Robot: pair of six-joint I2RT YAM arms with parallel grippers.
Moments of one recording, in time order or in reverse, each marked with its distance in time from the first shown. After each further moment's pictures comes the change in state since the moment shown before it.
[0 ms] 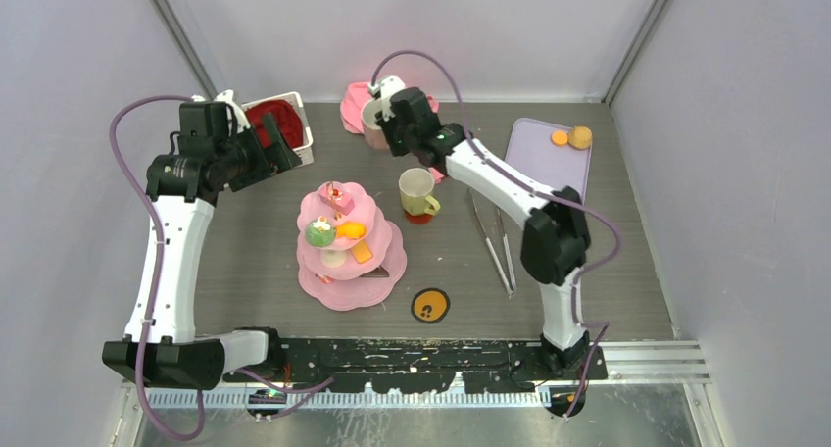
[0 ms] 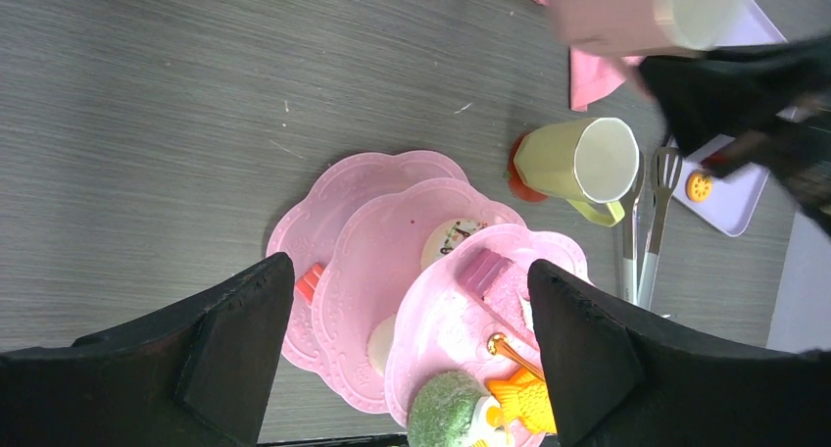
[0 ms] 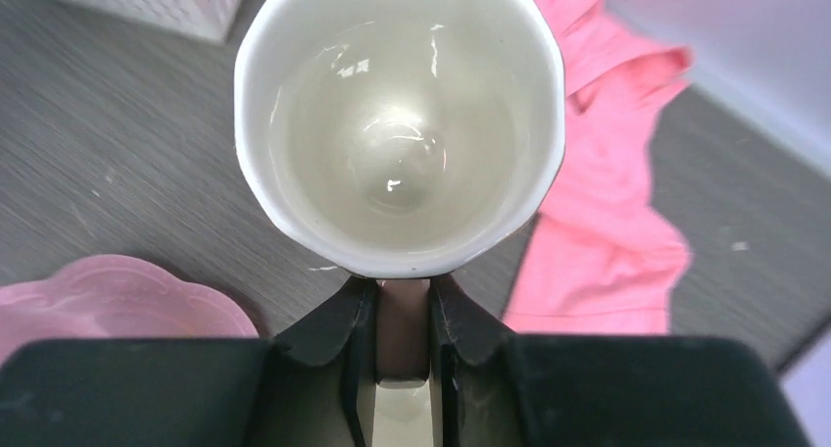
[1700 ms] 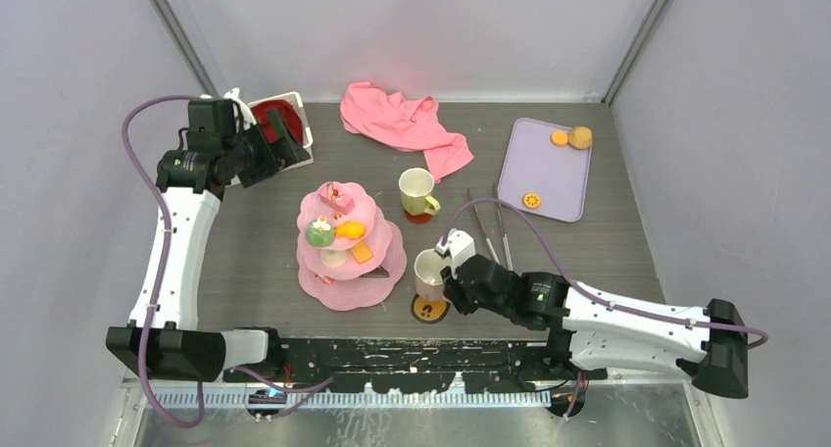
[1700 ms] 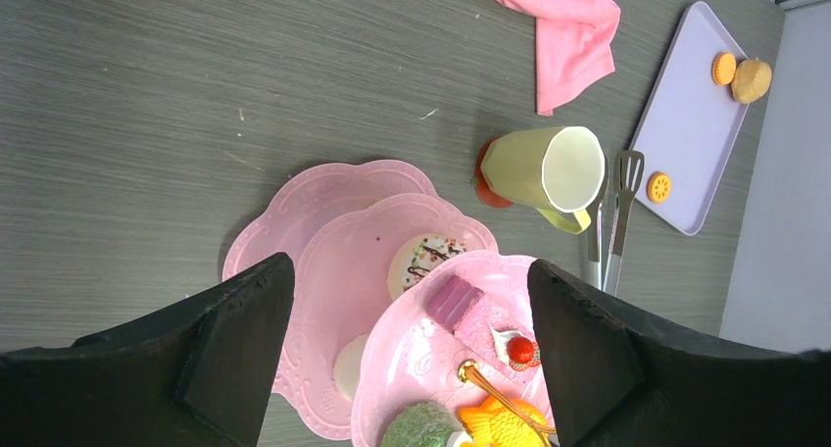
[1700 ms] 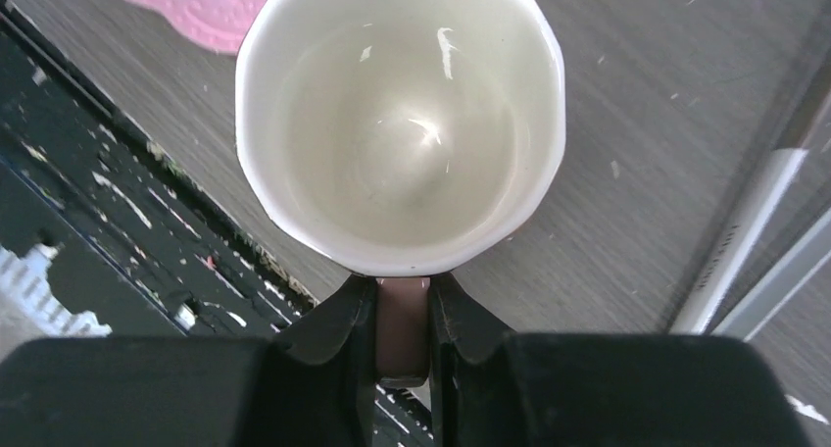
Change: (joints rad) left arm 0.000 0.039 -0.034 0.083 0.064 -0.054; right arm 0.475 -1.158 -1.218 -0.103 0.142 0.391
